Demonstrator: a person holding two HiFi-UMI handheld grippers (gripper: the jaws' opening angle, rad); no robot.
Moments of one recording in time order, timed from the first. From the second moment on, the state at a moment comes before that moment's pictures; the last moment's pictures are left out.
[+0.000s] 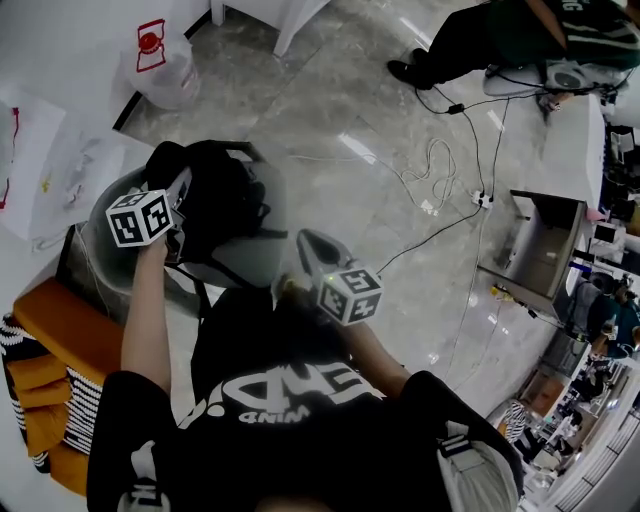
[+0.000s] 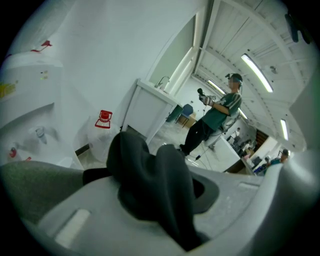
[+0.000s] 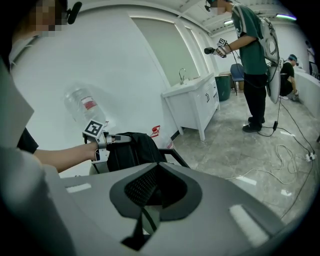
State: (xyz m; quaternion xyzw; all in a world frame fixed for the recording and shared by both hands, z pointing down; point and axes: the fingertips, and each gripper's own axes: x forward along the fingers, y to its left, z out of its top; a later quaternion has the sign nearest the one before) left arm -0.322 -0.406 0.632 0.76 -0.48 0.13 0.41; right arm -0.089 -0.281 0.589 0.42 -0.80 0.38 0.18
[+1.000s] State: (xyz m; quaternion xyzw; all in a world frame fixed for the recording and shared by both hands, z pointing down) left arm -0.333 -0.378 0.659 0.74 -0.49 0.18 0.42; right arm -0.097 -0.278 0.584 0.41 -0.81 0.38 0.18
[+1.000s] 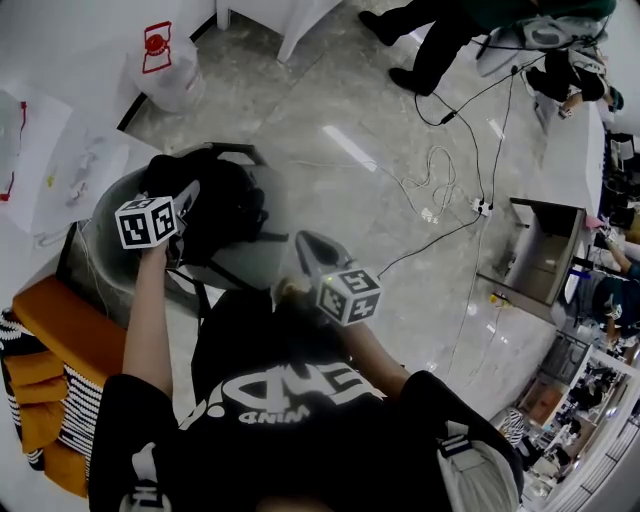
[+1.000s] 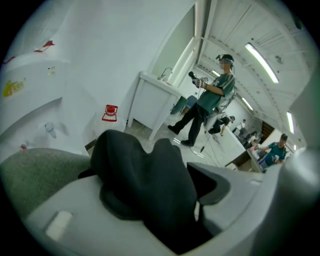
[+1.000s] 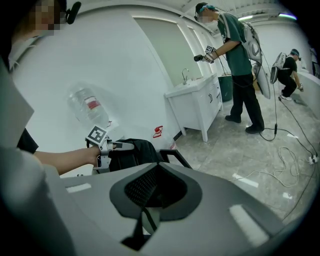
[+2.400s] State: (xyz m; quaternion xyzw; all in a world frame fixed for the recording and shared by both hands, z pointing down) left arm -0.338 -0.247 0.570 0.66 -0.62 0.16 0.38; right arm -0.060 -0.189 0.527 0.34 -0.87 0.33 0.15
